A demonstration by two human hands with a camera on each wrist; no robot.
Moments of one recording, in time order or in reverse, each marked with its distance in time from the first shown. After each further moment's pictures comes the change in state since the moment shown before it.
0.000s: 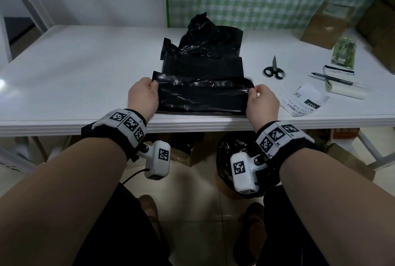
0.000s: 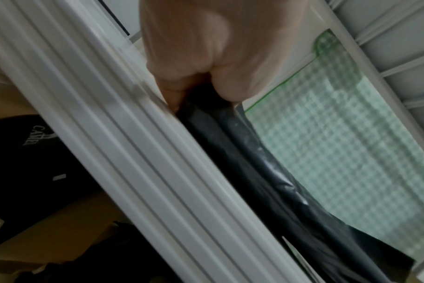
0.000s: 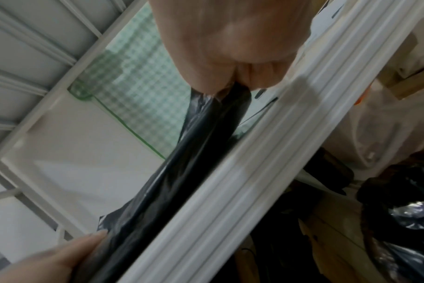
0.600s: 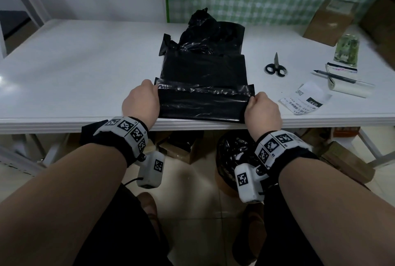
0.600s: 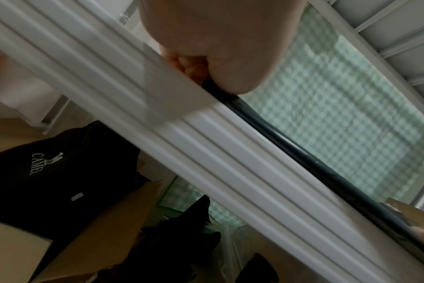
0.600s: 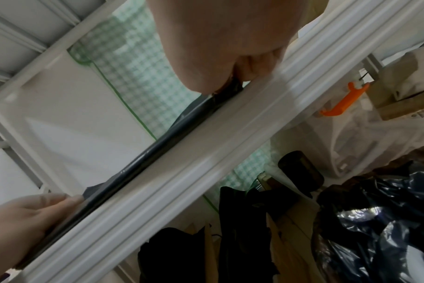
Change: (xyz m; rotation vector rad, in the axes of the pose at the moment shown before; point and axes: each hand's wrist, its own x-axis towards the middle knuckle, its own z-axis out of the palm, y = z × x) left_hand -0.018 -0.008 0.005 0.302 0.039 0.069; right_hand -0.017 0.008 0.004 -0.350 -0.017 0.046
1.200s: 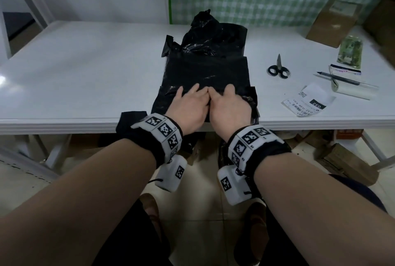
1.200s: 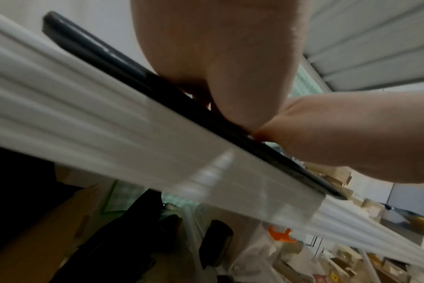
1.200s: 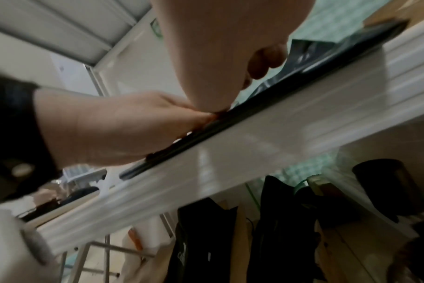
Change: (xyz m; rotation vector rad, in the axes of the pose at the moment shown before) left_hand -0.018 0.063 0.018 0.209 -0.407 0.568; right_hand -0.023 -0.053 0.024 -0.420 -0.109 -0.534
